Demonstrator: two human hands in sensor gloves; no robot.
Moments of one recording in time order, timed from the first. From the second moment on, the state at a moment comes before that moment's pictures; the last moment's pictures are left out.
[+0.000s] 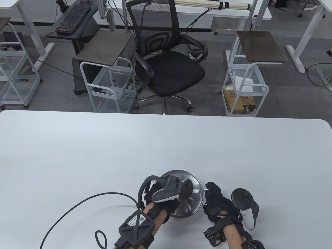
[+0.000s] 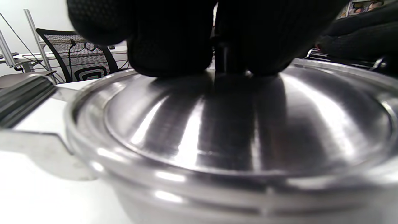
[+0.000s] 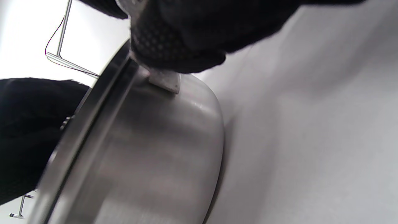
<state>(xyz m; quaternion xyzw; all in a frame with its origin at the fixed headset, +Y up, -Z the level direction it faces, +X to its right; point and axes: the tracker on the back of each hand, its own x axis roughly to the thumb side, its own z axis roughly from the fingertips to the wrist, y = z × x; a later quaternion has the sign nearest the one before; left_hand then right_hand) -0.001 -0.693 -0.330 -0.06 -0.22 -0.04 0.97 0.226 -0.782 -0.315 -0.03 0.11 0.85 0.51</state>
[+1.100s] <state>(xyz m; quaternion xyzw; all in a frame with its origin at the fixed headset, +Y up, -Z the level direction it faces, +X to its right) -0.116 -0.628 -0.326 0.09 -0.16 0.14 0.97 0.227 -0.781 -0.315 -0.02 0.10 0.86 0.50</state>
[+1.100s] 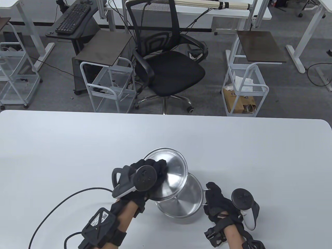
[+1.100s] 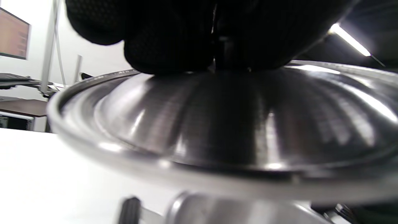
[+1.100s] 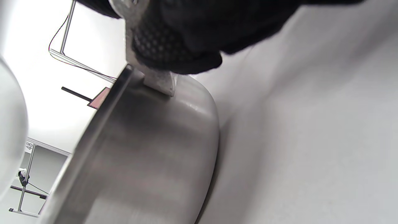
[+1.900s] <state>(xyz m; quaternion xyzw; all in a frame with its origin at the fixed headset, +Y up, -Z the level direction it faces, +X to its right) -0.303 -0.713 -0.287 0.10 0.04 0.24 0.96 0.227 -0.781 -0.315 -0.02 0.10 0.86 0.50</state>
